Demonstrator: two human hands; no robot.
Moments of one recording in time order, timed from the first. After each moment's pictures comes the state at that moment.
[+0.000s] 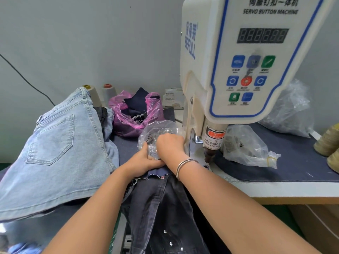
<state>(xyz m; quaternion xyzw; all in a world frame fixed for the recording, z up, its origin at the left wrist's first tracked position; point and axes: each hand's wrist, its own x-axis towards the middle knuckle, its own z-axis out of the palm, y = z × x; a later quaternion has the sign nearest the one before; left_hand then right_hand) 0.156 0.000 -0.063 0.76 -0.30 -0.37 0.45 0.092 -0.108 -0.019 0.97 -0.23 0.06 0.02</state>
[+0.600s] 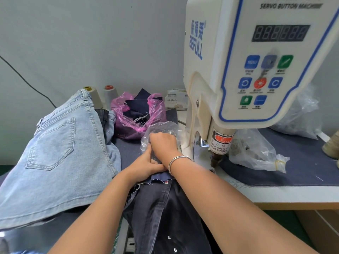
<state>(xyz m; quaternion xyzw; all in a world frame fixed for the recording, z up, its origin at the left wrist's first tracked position) 0.158 0.000 -0.065 0.73 -0.35 -0.34 0.47 0.130 -0.110 -0.033 0.98 -0.18 0.12 -0.02</state>
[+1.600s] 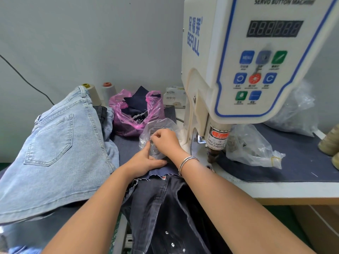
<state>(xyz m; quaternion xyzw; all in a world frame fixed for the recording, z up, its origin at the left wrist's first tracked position) 0.158 -0.001 -0.063 0.76 -0.33 -0.34 0.45 0.118 -0.121 -0.035 0.88 -0.24 0.15 -0.39</state>
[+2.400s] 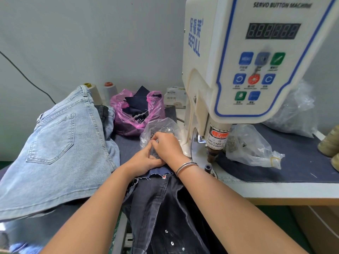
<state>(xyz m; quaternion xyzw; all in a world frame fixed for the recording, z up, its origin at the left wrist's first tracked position) 0.168 -0.003 -0.077 0.72 -0.36 -0.35 0.48 0.108 -0.115 -0.046 0.92 -0.21 0.18 -0.28</state>
